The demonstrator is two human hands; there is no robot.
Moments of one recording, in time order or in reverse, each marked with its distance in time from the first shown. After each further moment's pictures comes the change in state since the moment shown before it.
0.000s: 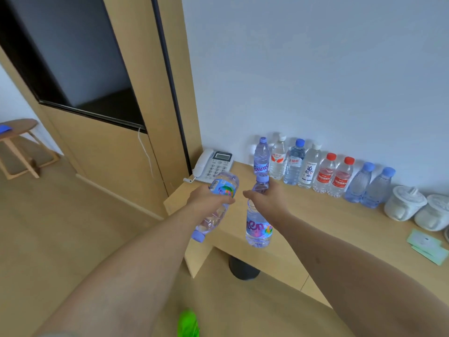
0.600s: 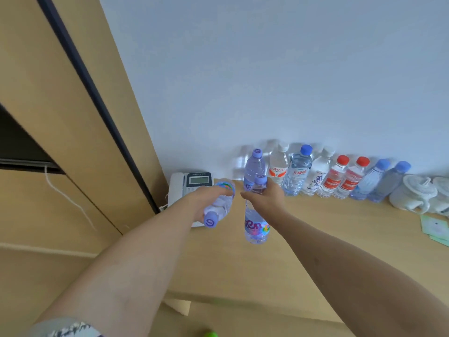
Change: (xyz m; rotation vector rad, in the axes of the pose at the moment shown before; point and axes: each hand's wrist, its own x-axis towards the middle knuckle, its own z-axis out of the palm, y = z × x) left_hand 0.306 0.065 0.002 -0.115 -0.641 -0.278; right_hand 0.214 0.012 0.091 -0.109 0.351 0.238
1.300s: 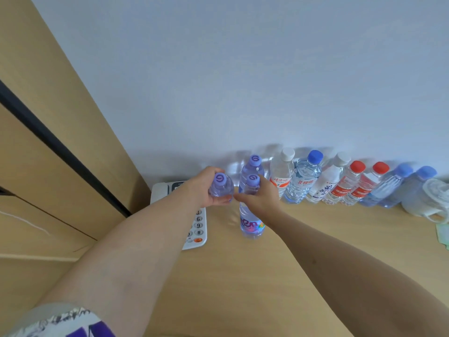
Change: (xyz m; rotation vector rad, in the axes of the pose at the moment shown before) left_hand 0.095 0.083 0.014 -0.301 -0.059 -0.083; right_hand 0.098 0.021 0.025 -0.028 -0.062 0.030
